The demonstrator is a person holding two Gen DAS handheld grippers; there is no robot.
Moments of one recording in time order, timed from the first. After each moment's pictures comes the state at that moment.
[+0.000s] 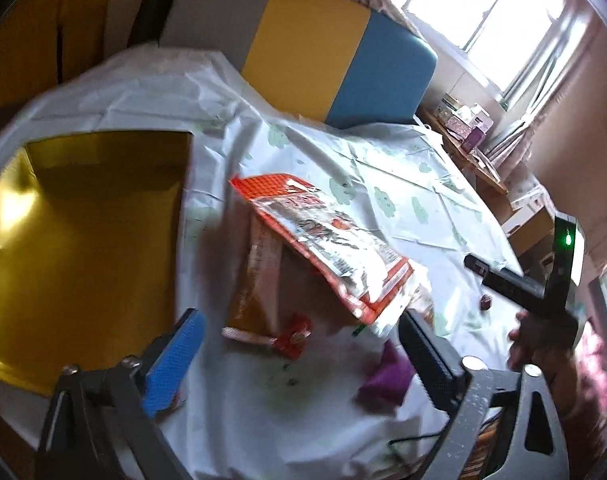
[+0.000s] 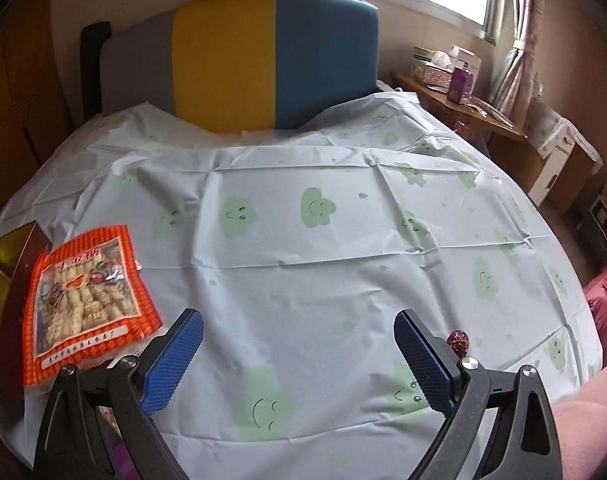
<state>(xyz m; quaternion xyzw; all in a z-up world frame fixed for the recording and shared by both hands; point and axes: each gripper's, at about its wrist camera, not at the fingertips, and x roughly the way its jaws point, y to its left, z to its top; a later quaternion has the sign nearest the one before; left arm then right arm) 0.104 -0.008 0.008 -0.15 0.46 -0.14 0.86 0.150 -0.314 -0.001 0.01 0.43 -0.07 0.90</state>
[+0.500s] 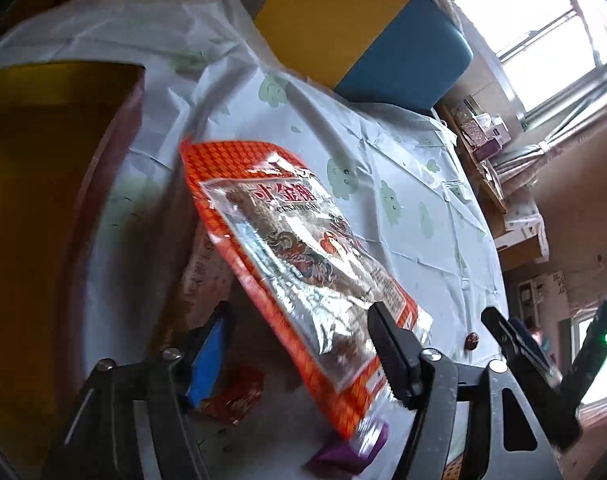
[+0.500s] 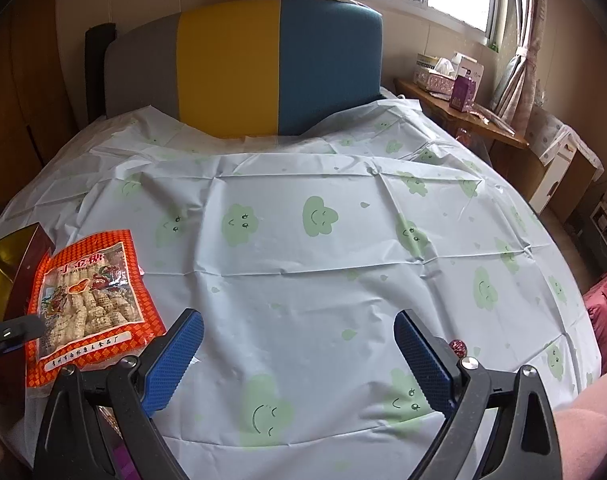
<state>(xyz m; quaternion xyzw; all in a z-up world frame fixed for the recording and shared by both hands) 0.182 -0.039 -0.040 -0.24 0.52 -0.13 0.81 0.154 -0.313 0.004 0.01 0.43 -0.06 0.90</state>
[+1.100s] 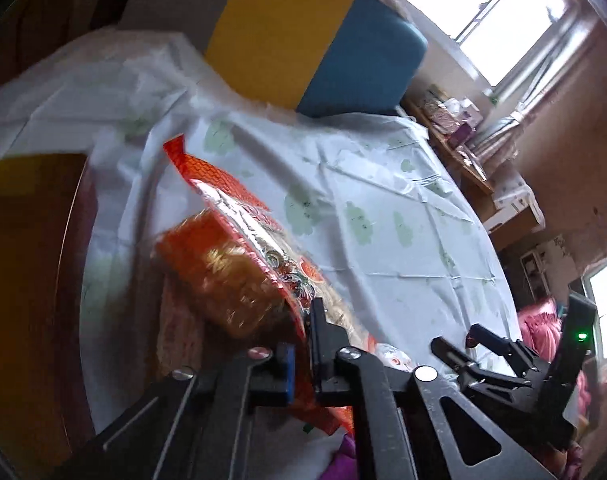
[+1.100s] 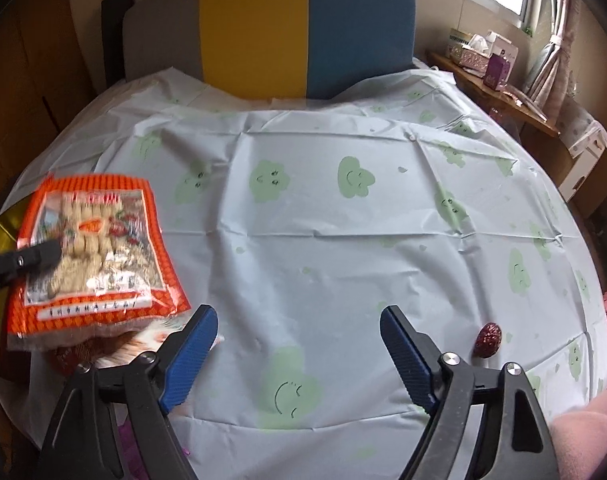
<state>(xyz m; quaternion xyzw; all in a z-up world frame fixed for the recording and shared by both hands) 0.199 -0.062 -0.004 -0.16 0.47 -0.18 0.85 0.162 -0.300 -0.021 0.00 0.48 -0.01 0.87</state>
